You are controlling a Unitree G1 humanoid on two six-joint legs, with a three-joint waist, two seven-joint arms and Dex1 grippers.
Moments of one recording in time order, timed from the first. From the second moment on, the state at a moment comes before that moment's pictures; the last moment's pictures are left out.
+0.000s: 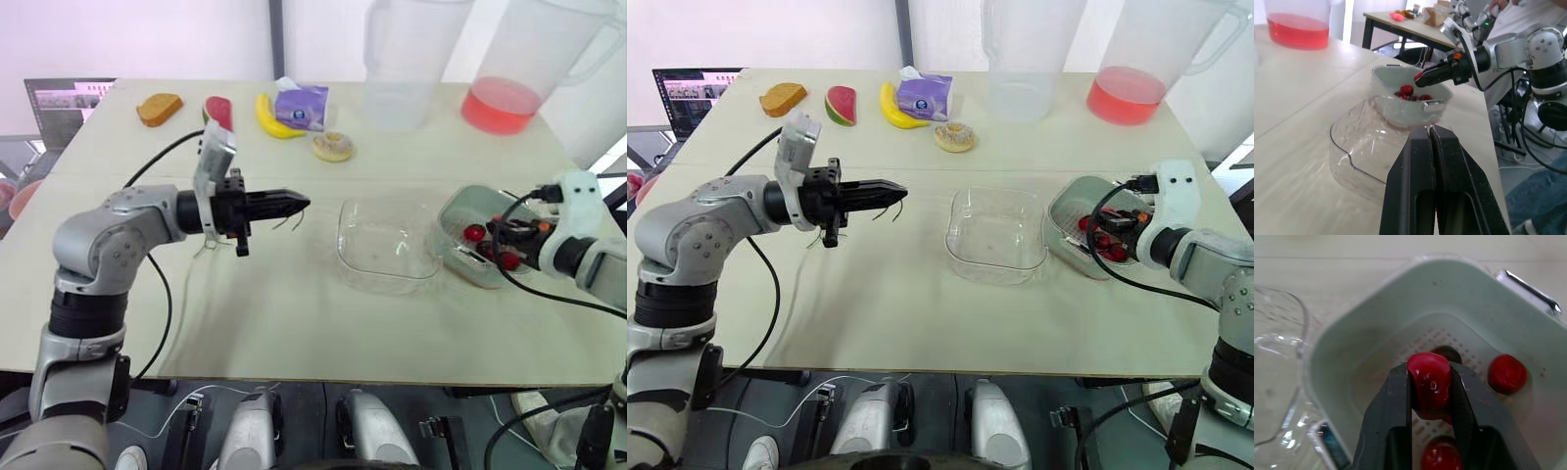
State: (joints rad) left arm -0.68 0.63 0.01 -0.17 -0.79 0.85 -1.01; right arm -0.36 -0.75 -0.48 -0.34 0.68 1.35 0.22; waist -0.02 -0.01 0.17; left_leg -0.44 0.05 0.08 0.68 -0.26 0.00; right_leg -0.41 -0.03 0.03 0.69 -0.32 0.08
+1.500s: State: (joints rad) left arm -0.67 0.63 0.01 -0.17 -0.74 0.83 -1.02; right arm -0.24 -0.87 -0.43 -0.70 0.95 1.07 0.77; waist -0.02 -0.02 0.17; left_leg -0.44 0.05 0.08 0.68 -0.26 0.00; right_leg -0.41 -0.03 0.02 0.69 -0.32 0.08
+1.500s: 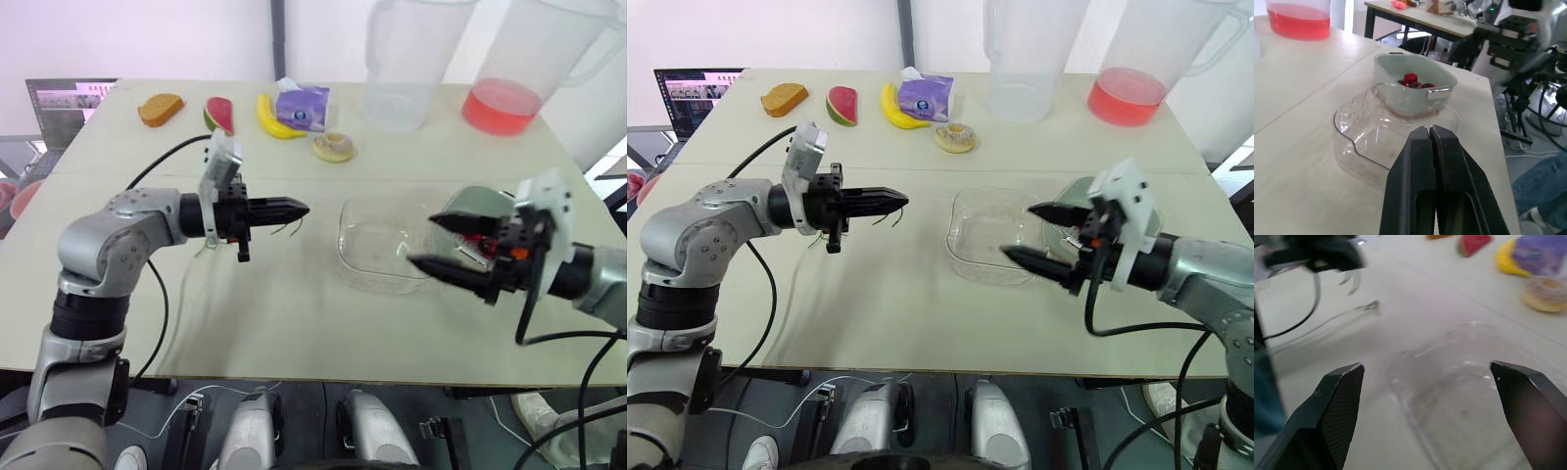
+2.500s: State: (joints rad) left arm -0.35 0.56 0.33 0.07 -0.65 0.80 -0.62; right arm -0.46 -0.94 -0.09 -0.68 0.92 1.04 0.73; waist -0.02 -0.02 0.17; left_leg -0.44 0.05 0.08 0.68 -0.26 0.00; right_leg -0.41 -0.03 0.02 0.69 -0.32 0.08
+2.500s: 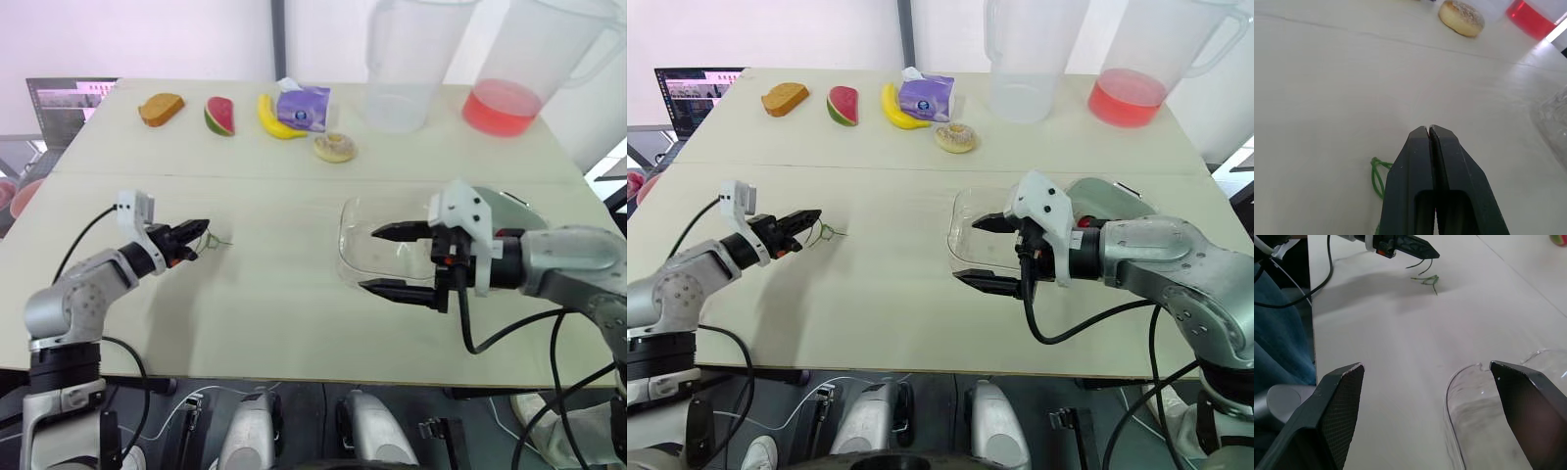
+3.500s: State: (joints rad) left arm -0.45 0.65 0.24 0.05 -0.59 0.65 -0.75; right arm -0.44 -0.94 -0.13 -0.68 1.01 1.09 0.65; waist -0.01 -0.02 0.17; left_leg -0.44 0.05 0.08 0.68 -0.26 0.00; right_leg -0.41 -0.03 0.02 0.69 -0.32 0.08
